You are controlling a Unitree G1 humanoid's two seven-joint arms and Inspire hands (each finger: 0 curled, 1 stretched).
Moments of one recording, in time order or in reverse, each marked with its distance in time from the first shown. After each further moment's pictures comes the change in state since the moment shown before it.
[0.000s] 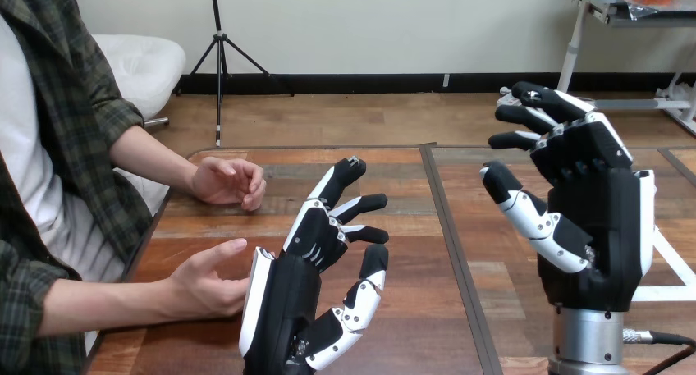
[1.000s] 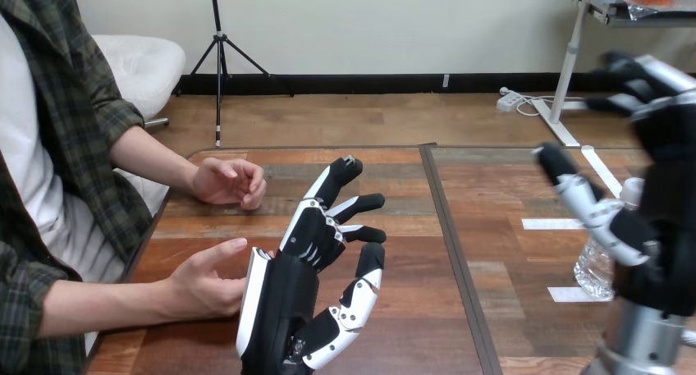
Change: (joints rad) left arm 0.001 0.000 -0.001 0.000 -0.020 0.000 -0.010; right arm -0.071 -0.006 -0.208 0.028 -0.305 -0.215 -0.247
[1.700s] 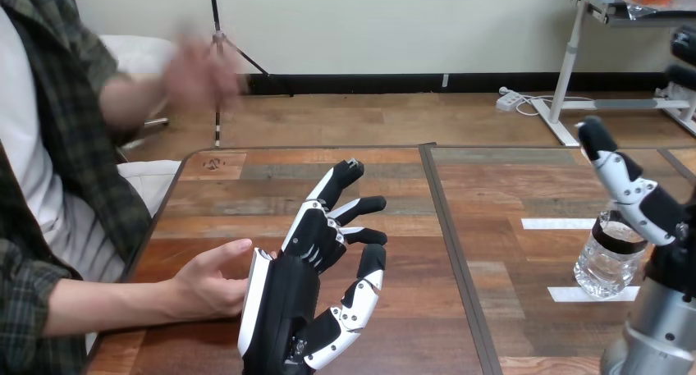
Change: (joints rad) left arm 0.001 0.000 0.000 0.000 0.002 0.012 0.001; right arm -0.093 -0.072 -0.142 0.115 -0.324 0.001 -0.337
